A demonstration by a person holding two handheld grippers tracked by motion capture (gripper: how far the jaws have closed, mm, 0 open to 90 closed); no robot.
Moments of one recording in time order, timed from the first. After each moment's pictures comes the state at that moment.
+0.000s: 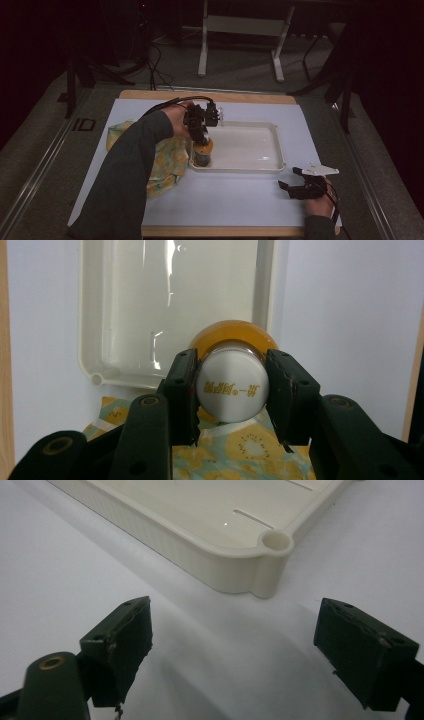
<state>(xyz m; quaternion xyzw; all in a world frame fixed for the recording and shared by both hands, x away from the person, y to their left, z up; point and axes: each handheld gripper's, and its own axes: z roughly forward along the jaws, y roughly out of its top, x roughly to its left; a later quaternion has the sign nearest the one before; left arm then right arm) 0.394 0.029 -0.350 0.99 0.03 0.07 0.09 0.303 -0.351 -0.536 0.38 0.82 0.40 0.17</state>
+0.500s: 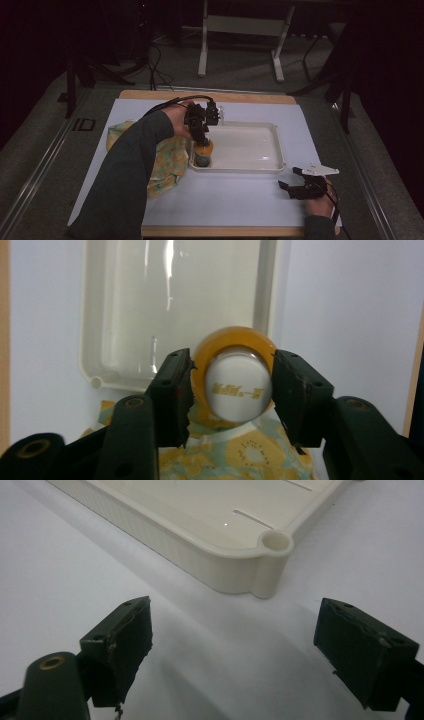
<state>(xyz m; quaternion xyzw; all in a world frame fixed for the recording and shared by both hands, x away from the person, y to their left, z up) 0.396 0.030 -0.345 0.99 0.05 0.07 0.12 0.303 -0.351 -0.536 0.38 0.82 0.40 0.17</state>
